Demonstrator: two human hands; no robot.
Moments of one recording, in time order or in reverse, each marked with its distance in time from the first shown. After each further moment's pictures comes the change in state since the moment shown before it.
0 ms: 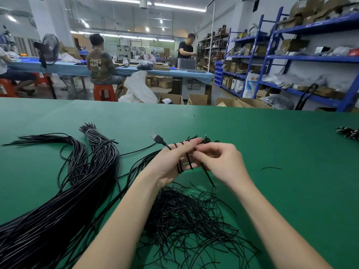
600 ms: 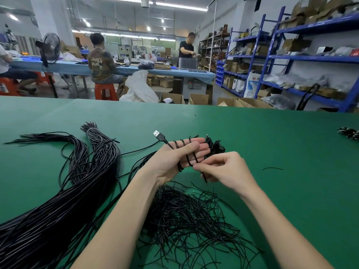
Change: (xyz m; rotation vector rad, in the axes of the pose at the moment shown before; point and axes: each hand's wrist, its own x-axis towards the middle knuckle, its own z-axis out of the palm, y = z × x) left_hand 0.000 0.002 -0.004 -0.109 -0.111 0.043; right_hand -0.007 0.012 -0.014 0.017 -0.193 0.085
